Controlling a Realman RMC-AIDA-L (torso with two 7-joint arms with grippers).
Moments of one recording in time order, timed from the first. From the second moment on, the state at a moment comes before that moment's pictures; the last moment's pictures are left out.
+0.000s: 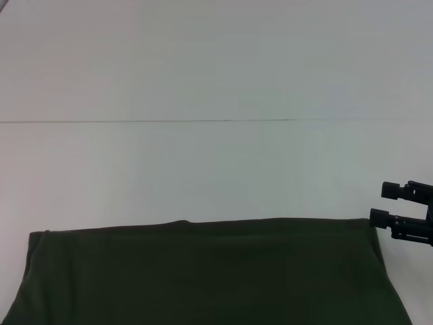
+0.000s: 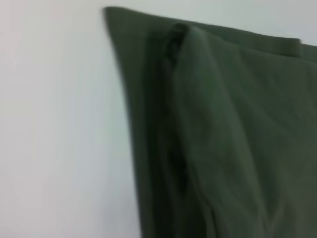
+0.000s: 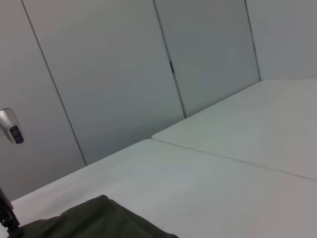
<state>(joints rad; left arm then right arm) -0.53 -1.98 0.33 0.98 2.86 1.91 -2.30 0.49 2.01 -0.29 -0.70 -2.17 -1.78 1.39</state>
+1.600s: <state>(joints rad) -0.63 -1.92 0.28 0.81 2.74 1.83 -2.31 0.49 2.10 -0.56 -0.48 -2.16 -1.61 0.78</state>
